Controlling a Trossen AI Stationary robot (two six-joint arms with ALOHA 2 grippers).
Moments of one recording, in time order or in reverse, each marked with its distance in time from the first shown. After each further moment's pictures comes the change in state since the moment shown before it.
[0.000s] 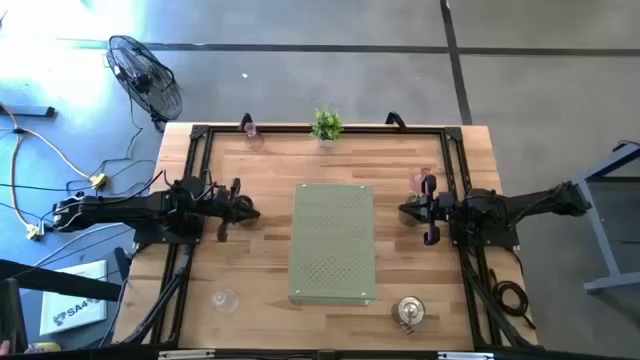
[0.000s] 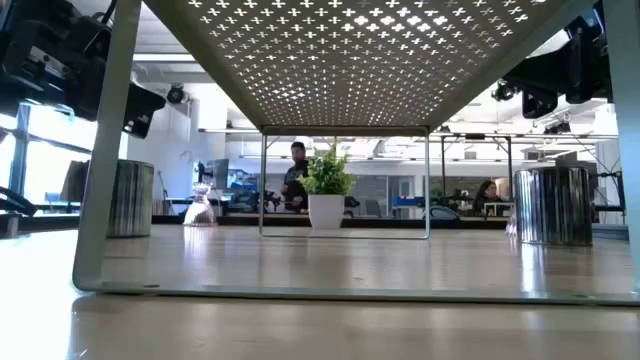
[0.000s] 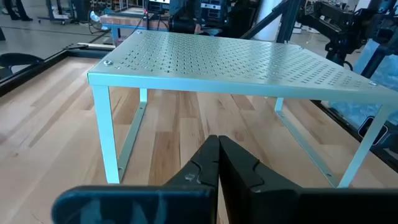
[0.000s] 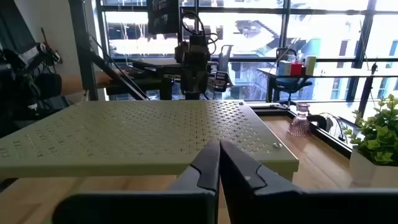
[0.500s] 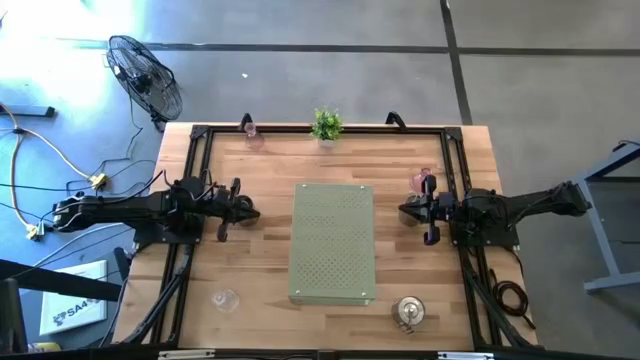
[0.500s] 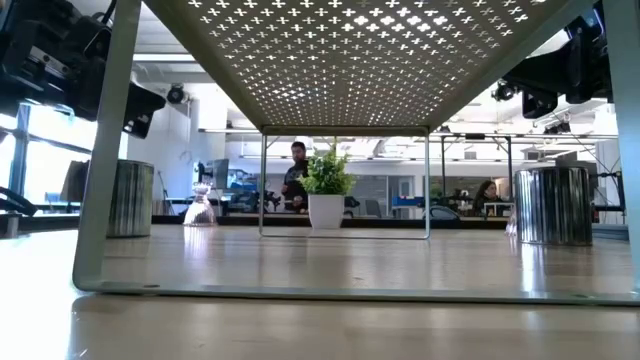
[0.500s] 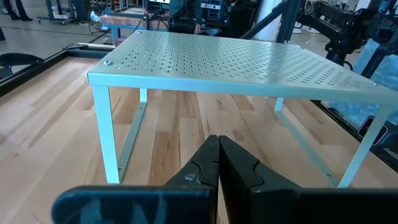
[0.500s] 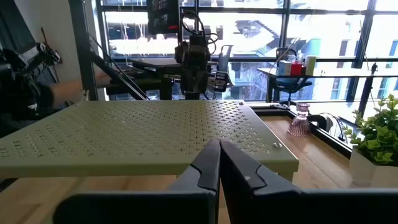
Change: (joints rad) left arm 0.000 0.000 0.000 0.000 0.000 0.000; right arm 0.000 0.000 0.000 0.000 0.000 0.000
